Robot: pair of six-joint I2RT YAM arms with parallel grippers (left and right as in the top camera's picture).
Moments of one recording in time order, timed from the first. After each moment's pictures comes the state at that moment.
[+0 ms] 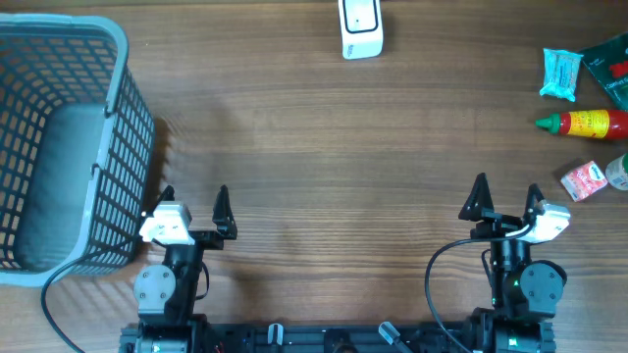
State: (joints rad) left arm -0.02 0.01 0.01 -0.07 0.06 -0.17; right arm -0.14 0.02 0.01 0.00 -0.03 0.26
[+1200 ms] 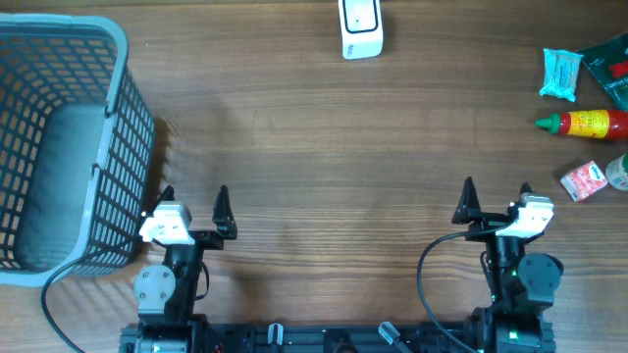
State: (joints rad) left arm -0.02 0.01 0.01 -0.07 0.06 -0.17; right arm -0.14 0.12 0.01 0.00 -0.08 0.14
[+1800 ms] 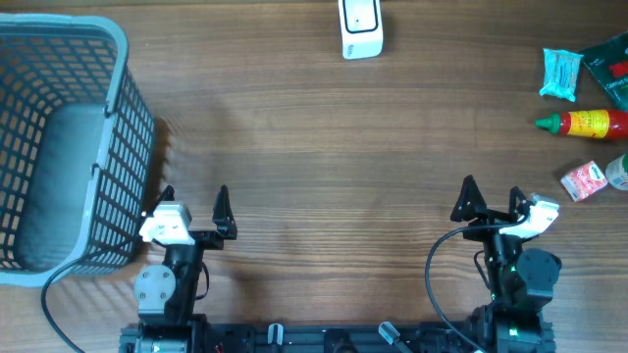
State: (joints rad) left arm -0.02 0.01 0.01 -0.07 0.06 -0.17; right arm -0.14 0.17 0.01 0.00 -0.10 0.36
